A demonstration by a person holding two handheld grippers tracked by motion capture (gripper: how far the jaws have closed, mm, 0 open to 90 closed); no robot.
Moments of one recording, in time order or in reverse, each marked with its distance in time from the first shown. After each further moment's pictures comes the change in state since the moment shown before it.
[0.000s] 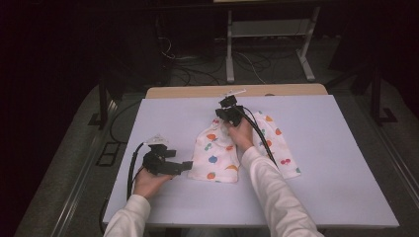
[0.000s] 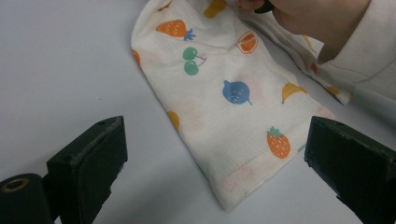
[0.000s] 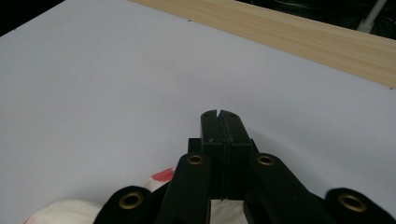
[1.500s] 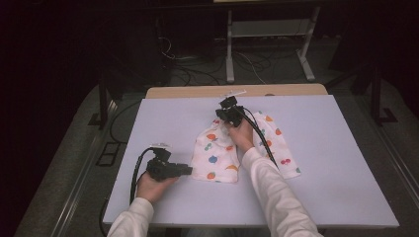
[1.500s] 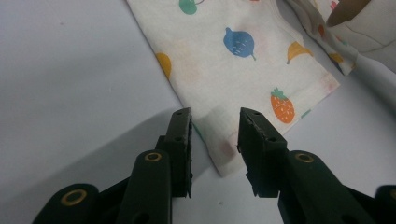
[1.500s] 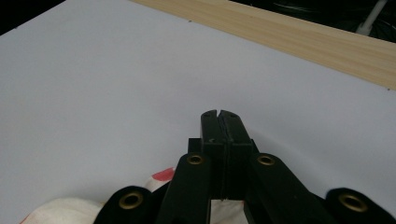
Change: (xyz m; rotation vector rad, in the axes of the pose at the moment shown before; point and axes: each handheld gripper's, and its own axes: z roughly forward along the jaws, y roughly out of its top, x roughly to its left) left arm 0.010 -0.018 0.019 0.134 -0.080 -0.109; right arm 0.001 -0.002 -0.002 -0.011 -0.003 -0.011
